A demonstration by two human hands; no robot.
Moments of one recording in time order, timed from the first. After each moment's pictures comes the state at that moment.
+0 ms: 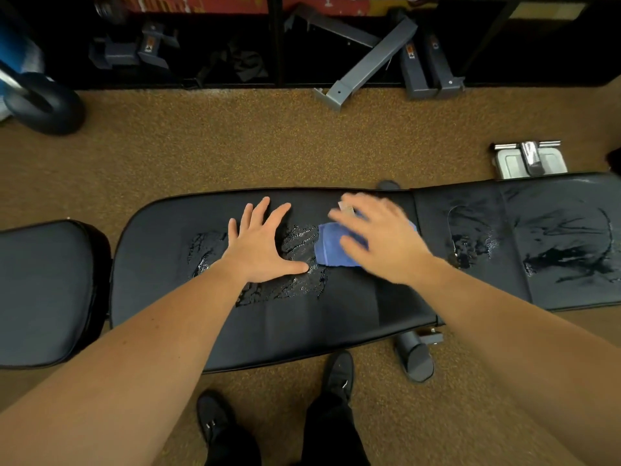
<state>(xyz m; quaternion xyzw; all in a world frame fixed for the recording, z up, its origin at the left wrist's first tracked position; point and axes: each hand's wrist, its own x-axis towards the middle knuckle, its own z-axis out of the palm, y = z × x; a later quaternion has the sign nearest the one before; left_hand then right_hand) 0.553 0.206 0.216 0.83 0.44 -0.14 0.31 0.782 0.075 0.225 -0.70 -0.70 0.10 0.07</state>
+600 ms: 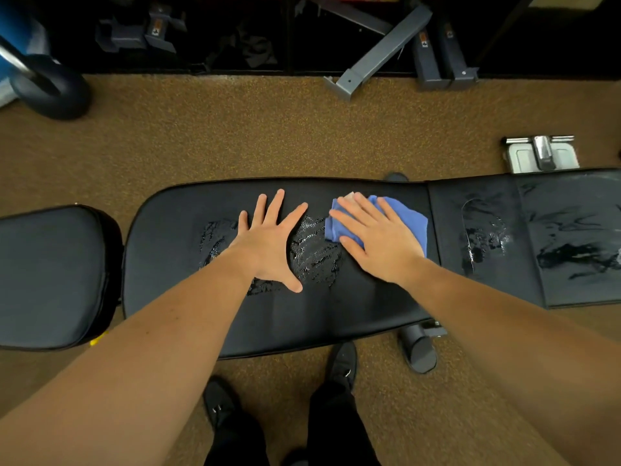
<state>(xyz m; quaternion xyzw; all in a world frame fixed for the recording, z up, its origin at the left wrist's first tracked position) 0.542 0.206 0.220 0.87 0.35 -0.26 0.24 0.760 0.076 0.194 -0.71 -0.70 0.09 -0.06</state>
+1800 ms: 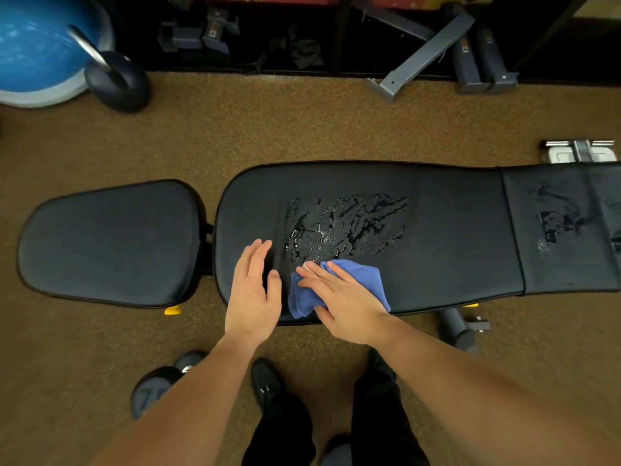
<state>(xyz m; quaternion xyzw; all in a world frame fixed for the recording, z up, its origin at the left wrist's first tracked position) 0.331 0.135 0.203 0.72 0.54 0.16 0.41 0.522 0.052 0.176 -0.60 -0.75 0.27 0.08</state>
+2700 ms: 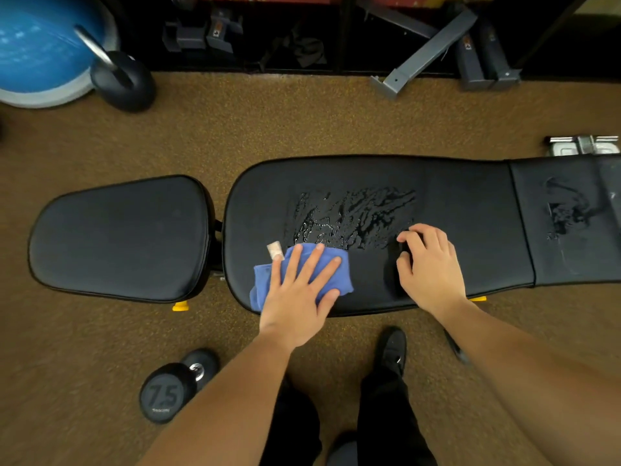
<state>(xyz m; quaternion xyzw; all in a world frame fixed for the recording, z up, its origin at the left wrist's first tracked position) 0.353 0.112 0.171 0.91 0.37 -0.09 0.16 0.601 0.030 0.210 -0.84 -0.53 0.09 0.09</state>
